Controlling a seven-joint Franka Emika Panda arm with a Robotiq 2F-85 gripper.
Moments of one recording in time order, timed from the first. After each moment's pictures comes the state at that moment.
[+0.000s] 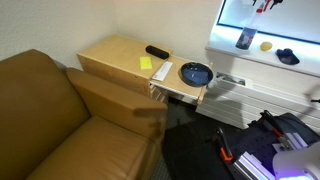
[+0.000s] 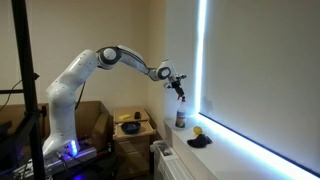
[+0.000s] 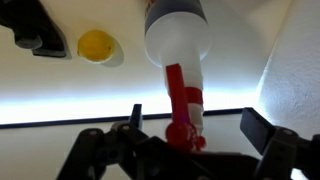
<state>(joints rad) -0.31 0.65 -0.34 -1.39 0.07 2.49 0.32</state>
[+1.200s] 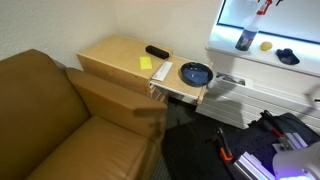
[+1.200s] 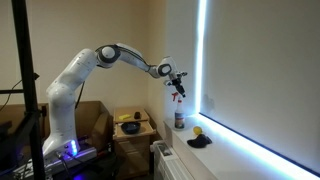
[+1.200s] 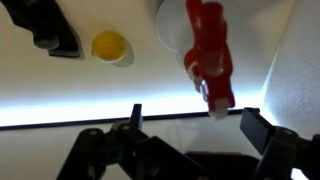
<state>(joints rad) -0.32 0.62 -0.34 -1.38 0.07 2.41 0.31</state>
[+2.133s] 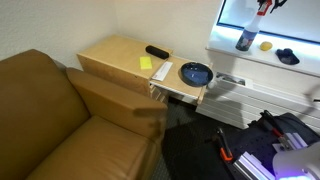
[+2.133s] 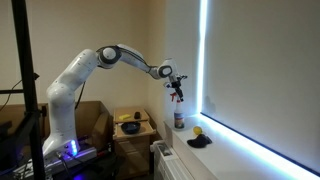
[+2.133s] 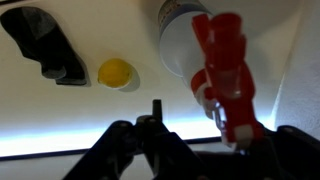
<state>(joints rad) -0.35 0.64 -0.32 -1.37 0.08 2.33 0.34</state>
